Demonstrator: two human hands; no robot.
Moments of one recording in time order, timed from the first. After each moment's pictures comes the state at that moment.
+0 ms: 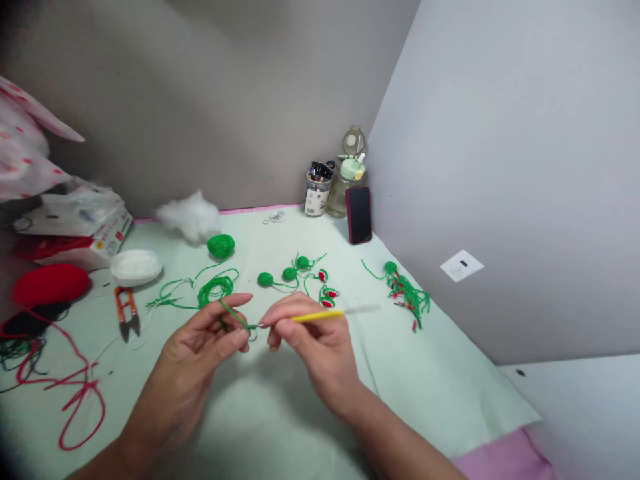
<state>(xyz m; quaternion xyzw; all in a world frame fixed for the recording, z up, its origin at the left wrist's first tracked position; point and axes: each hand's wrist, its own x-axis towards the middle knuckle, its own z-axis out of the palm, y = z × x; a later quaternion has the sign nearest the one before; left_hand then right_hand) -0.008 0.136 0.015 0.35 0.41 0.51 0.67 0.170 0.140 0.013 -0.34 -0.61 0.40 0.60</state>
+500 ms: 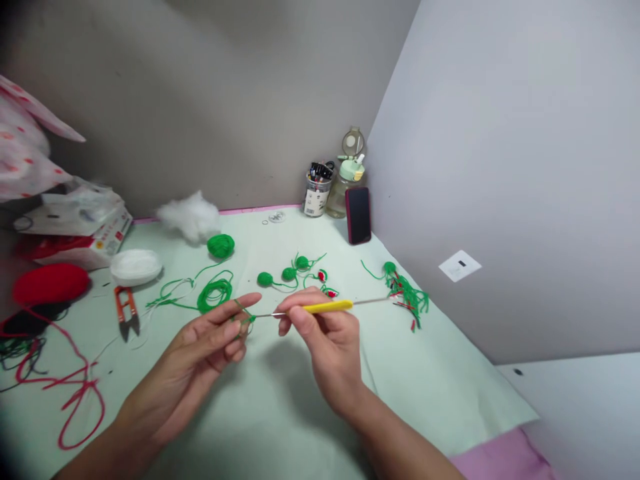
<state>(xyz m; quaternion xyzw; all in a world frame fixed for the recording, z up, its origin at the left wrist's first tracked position) -0.016 0.144 0.023 0.27 0.37 0.45 0.77 0.173 0.142 0.011 -0.36 -0.56 0.38 0.64</state>
